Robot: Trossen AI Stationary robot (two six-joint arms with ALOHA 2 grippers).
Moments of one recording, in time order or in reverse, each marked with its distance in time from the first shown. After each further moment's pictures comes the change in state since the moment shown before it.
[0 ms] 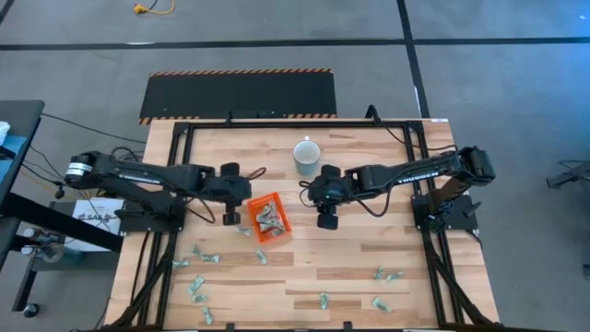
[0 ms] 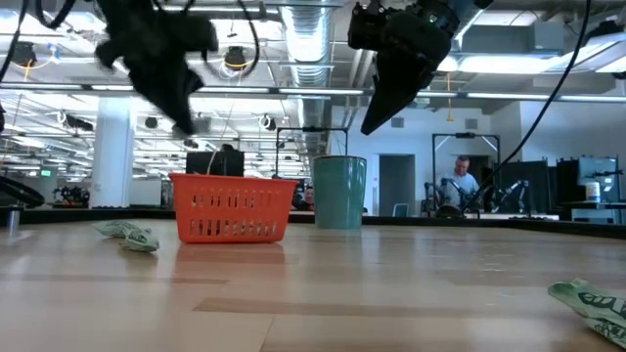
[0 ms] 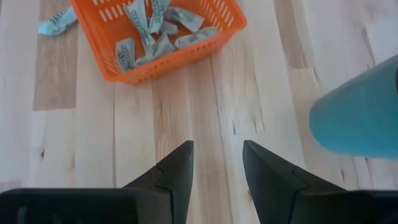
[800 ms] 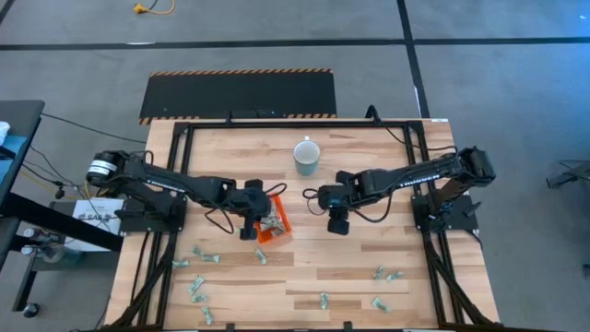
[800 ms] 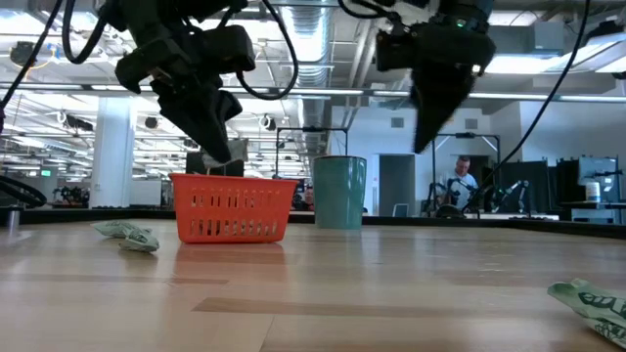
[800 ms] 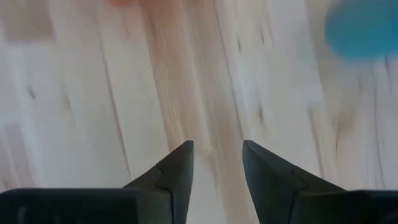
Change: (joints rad) left arm -0.061 0.250 0.016 0.283 0.133 0.026; right arm 0.047 0.000 0.000 -0.260 0.002 0.188
